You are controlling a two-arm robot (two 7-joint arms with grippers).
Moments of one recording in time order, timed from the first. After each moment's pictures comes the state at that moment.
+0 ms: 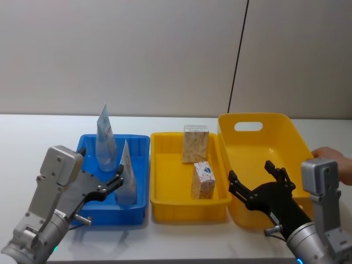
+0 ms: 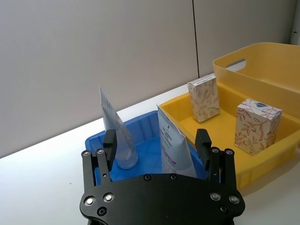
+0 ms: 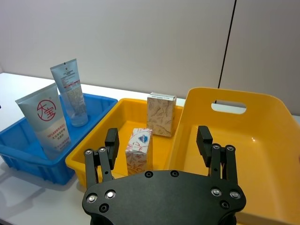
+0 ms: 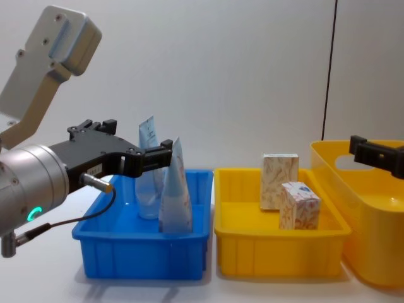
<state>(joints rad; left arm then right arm) -0.24 0.38 0.45 -1.63 -0.20 0.01 -0.01 -0.01 0.34 -0.23 -1.77 0.29 0.03 0.07</state>
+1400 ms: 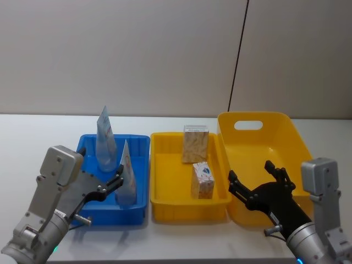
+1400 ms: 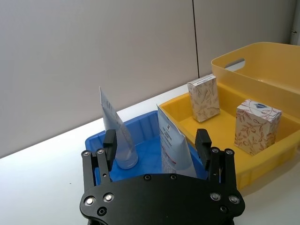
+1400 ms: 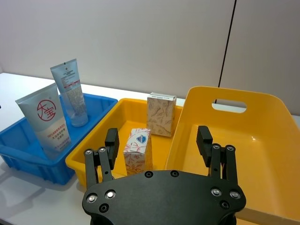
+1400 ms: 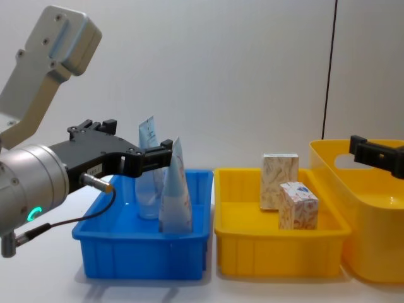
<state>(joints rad) -0.24 0.38 0.45 -1.63 -0.20 0.01 -0.01 -0.01 0.34 -0.23 -1.77 0.29 0.03 0.07</state>
